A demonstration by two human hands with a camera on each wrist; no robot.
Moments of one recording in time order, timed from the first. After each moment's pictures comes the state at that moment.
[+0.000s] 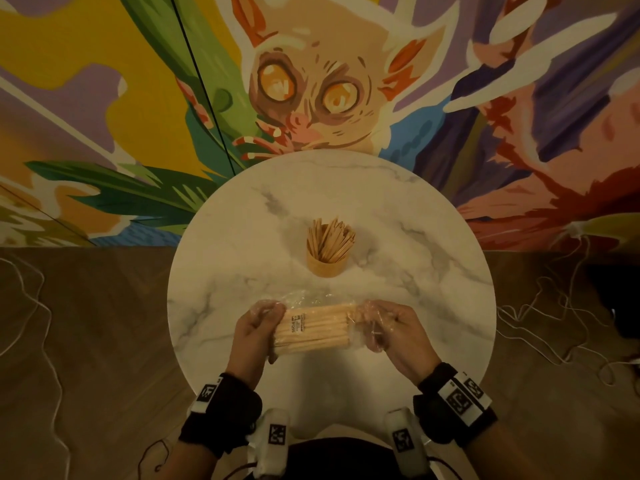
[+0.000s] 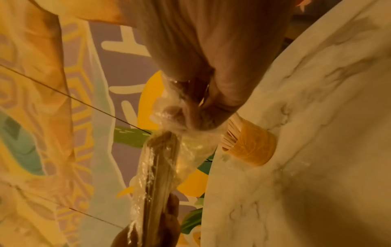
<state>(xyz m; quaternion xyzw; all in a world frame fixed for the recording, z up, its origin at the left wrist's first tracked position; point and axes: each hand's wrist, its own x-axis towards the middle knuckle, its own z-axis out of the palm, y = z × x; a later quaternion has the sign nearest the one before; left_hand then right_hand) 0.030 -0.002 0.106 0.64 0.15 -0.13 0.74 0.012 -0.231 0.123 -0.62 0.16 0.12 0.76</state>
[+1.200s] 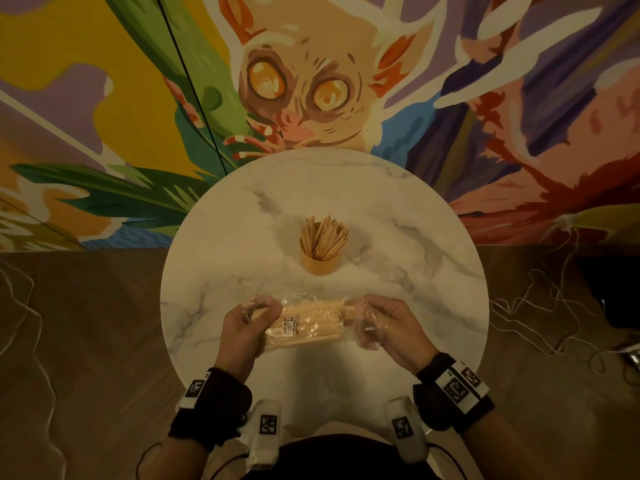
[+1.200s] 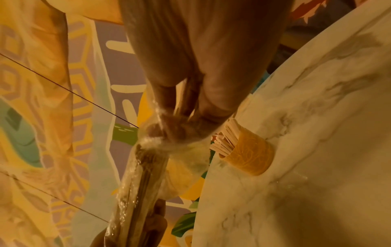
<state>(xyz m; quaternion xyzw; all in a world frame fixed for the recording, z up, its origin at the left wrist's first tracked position) 0.039 0.003 0.106 0.61 0.16 -0.12 0.77 0.014 -0.239 0.128 -0.58 0.12 0.15 0.79</state>
